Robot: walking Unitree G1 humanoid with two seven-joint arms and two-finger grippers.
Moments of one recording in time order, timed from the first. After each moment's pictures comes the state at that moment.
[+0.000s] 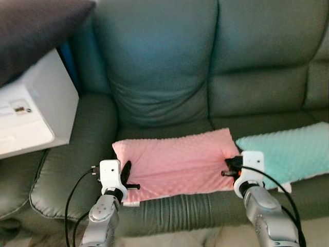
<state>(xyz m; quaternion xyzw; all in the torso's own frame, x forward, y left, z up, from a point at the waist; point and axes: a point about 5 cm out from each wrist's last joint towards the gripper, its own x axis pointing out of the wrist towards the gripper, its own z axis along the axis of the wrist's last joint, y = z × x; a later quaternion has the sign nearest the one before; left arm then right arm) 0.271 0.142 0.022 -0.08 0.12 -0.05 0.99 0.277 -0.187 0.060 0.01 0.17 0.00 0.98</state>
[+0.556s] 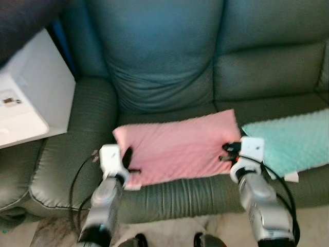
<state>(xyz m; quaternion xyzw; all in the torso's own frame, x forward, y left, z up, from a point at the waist) 0.312 0.133 0.045 -0.09 0.08 -0.07 0.99 0.298 -0.181 0.094 0.00 0.10 -0.04 0.99</state>
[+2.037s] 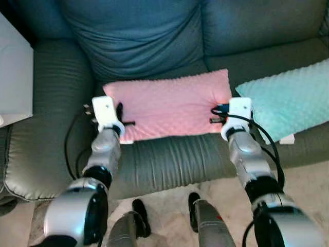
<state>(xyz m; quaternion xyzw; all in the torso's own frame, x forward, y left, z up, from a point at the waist) 0.387 0.157 0.133 -0.07 0.01 0.04 1.00 0.382 -0.160 0.139 -0.04 0.00 0.01 1.00</state>
